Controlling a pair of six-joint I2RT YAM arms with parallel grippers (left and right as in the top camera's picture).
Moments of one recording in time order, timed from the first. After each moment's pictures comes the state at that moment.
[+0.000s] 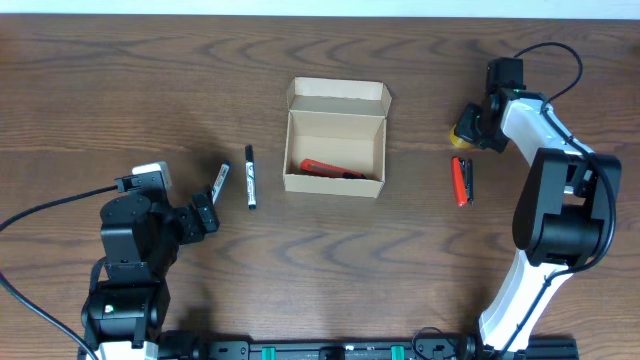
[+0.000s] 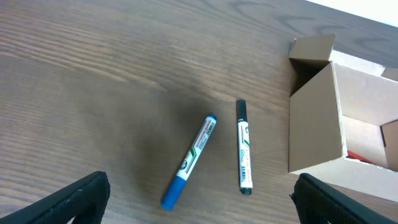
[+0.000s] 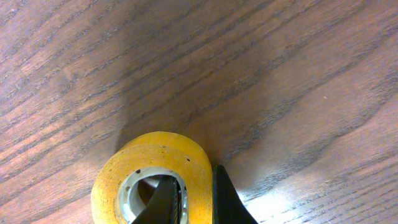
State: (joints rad) left arm 0.02 0.69 0.58 -0.54 0.07 -0.22; right arm -0.11 2.12 1.45 -0.61 0.04 0.39
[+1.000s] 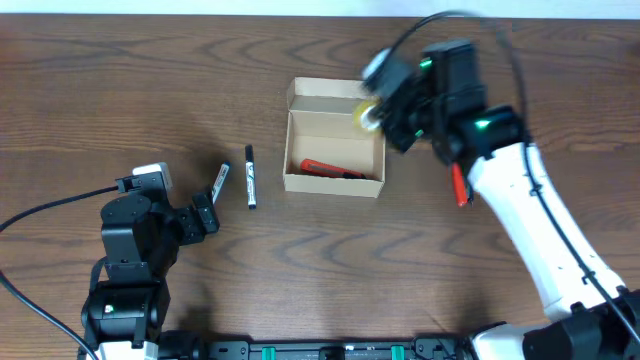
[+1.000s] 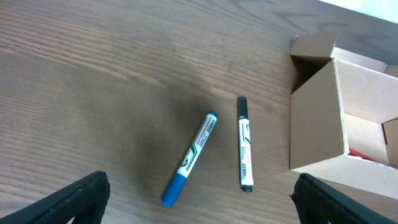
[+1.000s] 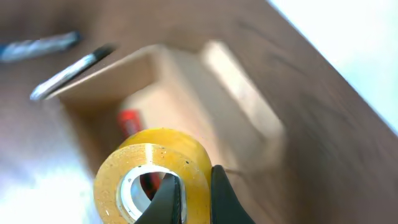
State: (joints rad) left arm 0.02 0.69 0.58 -0.55 0.07 -0.22; right arm 0.36 1.55 1.41 -0.70 -0.27 -0.53
